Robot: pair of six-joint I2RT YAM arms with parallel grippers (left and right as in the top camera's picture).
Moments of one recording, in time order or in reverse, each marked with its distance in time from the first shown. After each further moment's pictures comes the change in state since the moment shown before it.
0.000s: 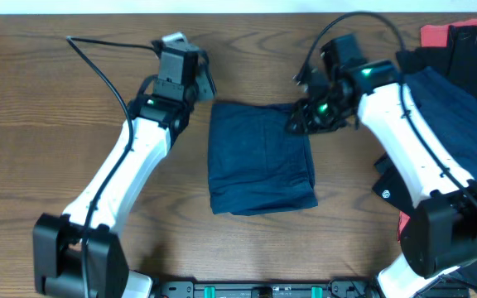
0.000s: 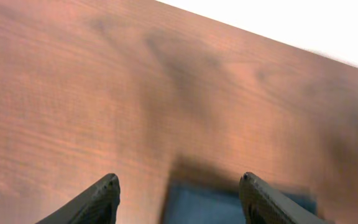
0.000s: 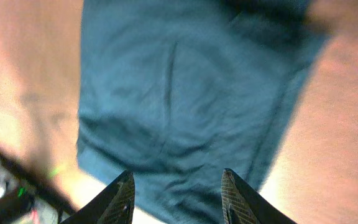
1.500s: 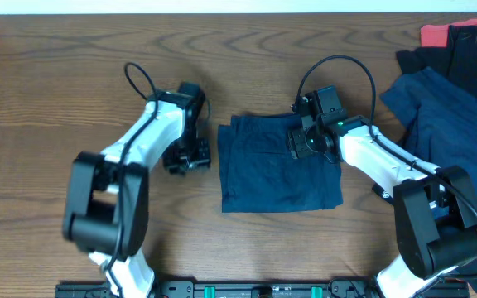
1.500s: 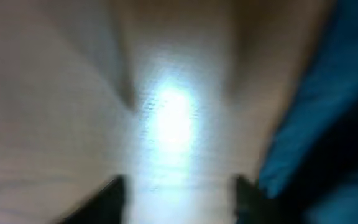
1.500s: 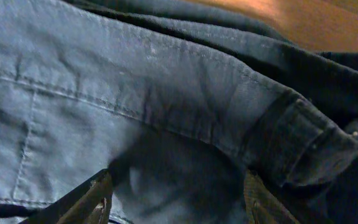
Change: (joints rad) left arm 0.026 0.240 0.008 -0.706 0.288 0.088; right arm 0.039 0.003 -0.488 0.676 0.319 -0.014
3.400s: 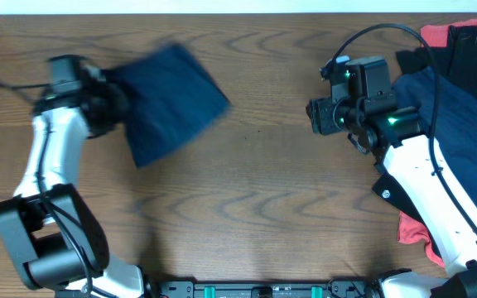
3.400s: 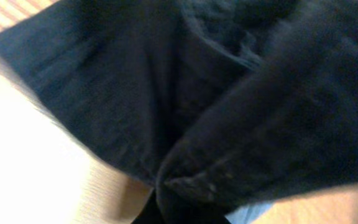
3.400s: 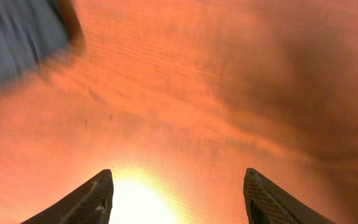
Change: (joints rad) left arm 0.583 -0.128 0.000 0.467 0.176 -0.074; right arm -0.068 -0.323 0.158 -0.239 0.019 -0.026
